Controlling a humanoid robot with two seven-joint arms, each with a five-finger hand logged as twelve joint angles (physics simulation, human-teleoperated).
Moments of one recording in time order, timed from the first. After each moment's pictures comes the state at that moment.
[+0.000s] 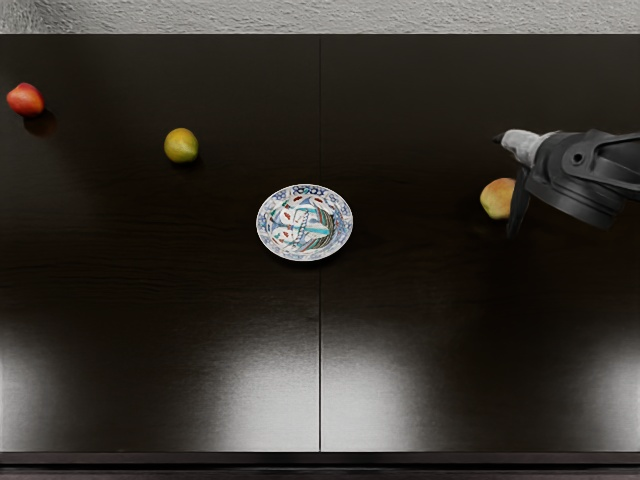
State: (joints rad) left arm -0.07 0.00 0.40 -0.18 -0.09 -0.02 0.04; right arm 1.66 -0.54 -0.56 1.38 -0.43 -0.32 -0.61
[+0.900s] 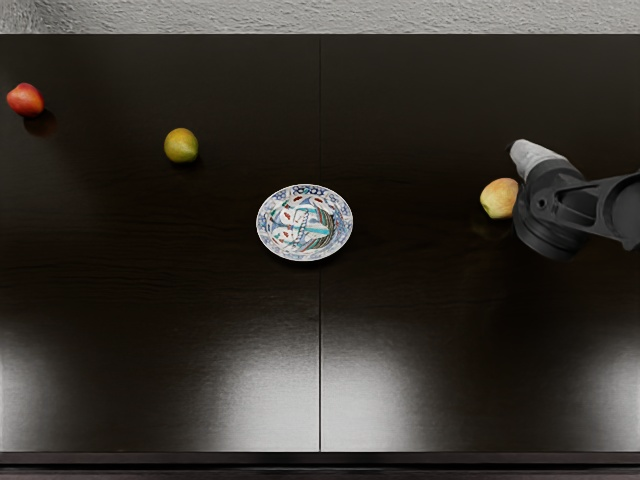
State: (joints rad) left arm -0.07 0.00 0.39 -0.19 -0.09 -0.02 0.04; right arm 1.49 -0.41 -0.57 1.19 -0.53 -0.50 -0.61
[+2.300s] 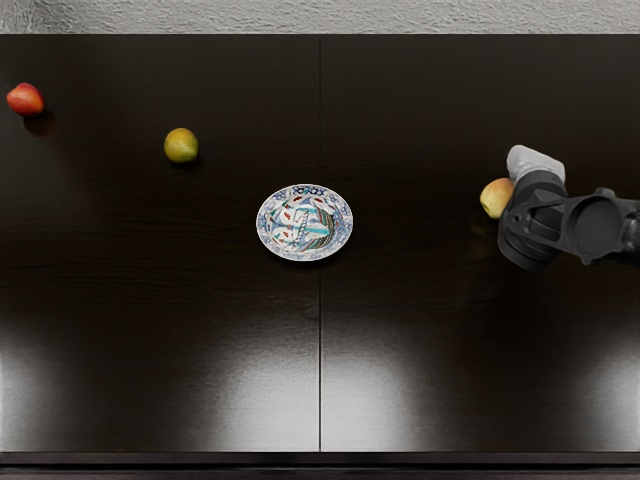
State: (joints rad) left arm -0.08 0.00 0.40 -0.19 -0.09 -0.02 0.04; right arm 1.38 -0.30 -0.57 0.99 -0.56 -0.53 -0.61
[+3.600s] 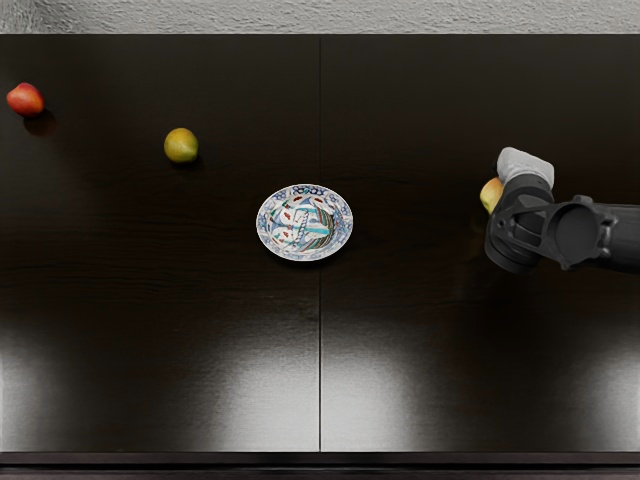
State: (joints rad) left arm -0.08 0.00 0.40 -0.19 -0.09 -0.02 0.04; right arm 1.34 -0.24 -0.57 0.92 -0.57 -0.53 -0.61
